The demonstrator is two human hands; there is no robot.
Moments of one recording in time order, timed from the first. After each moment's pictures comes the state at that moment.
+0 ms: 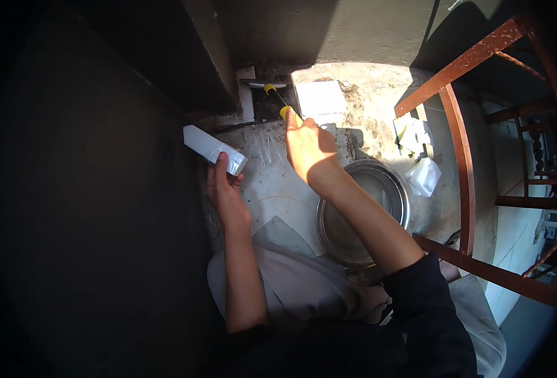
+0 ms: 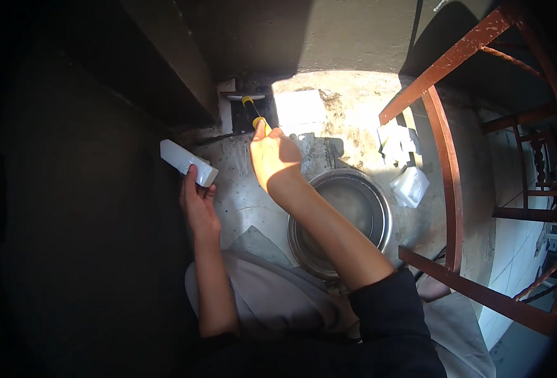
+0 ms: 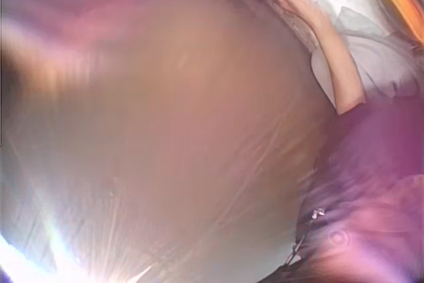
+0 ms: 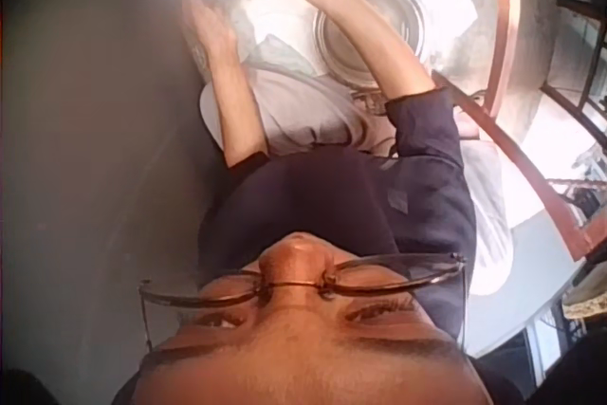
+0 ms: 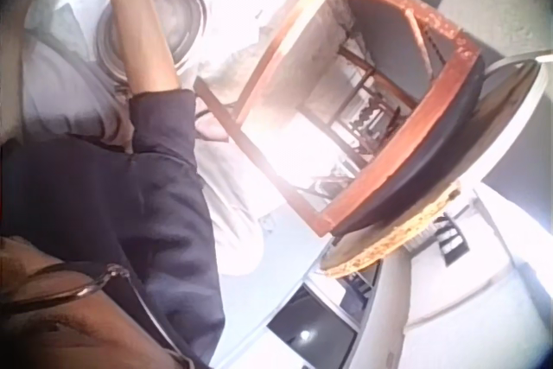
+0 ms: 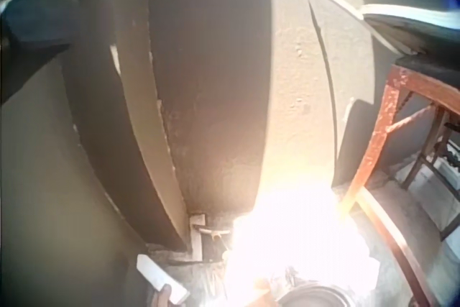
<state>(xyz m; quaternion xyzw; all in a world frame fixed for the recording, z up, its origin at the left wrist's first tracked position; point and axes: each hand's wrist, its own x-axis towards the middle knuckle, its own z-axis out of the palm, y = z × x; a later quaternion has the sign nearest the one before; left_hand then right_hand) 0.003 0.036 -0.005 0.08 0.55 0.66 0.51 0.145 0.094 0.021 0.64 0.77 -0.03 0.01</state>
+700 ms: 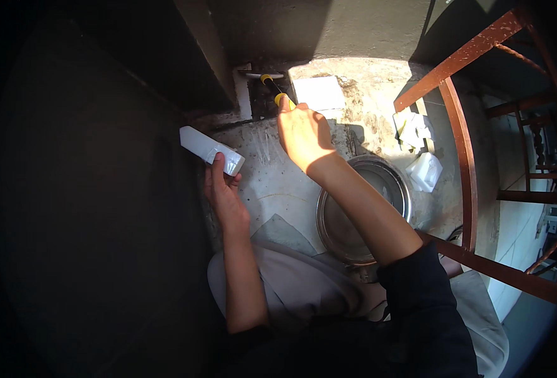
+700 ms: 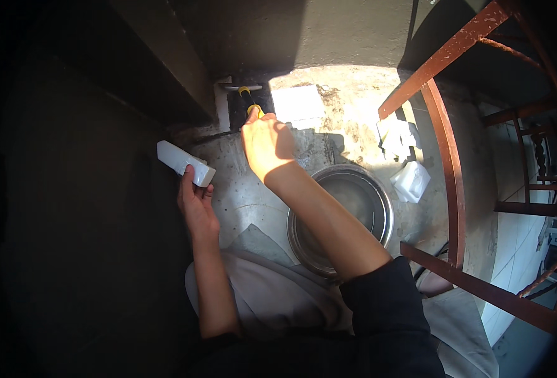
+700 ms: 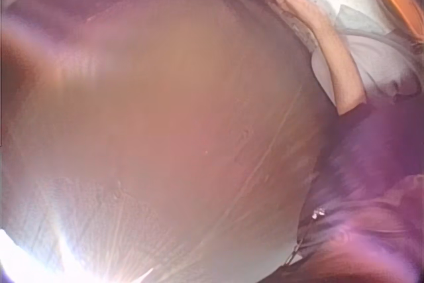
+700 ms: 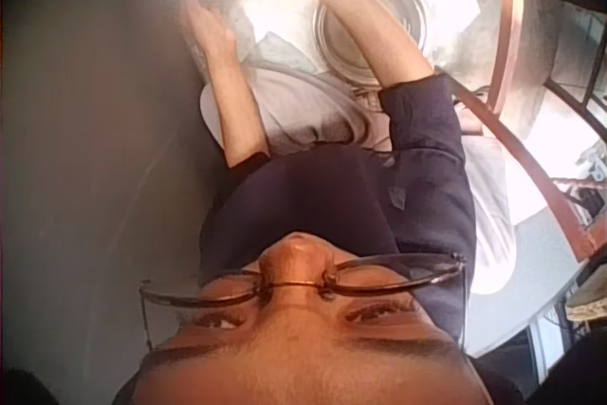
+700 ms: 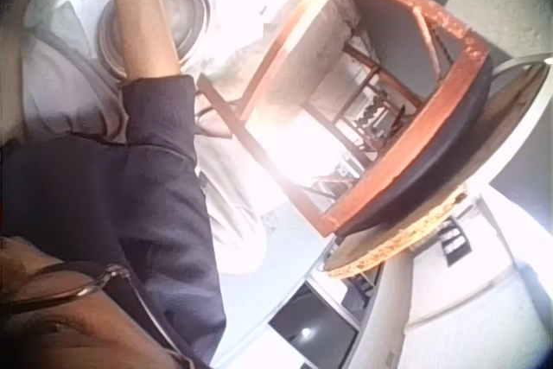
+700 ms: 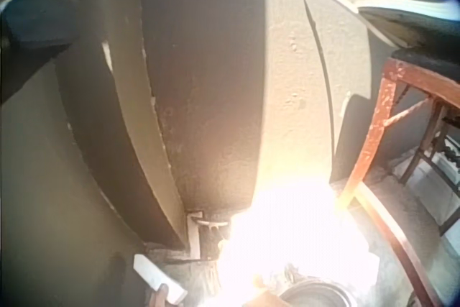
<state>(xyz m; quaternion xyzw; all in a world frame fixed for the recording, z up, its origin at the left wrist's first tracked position) 0.003 0.037 -0.005 0.08 0.55 0.66 0.51 0.142 0.115 0.028 0.64 0.77 -0.04 -0.03</state>
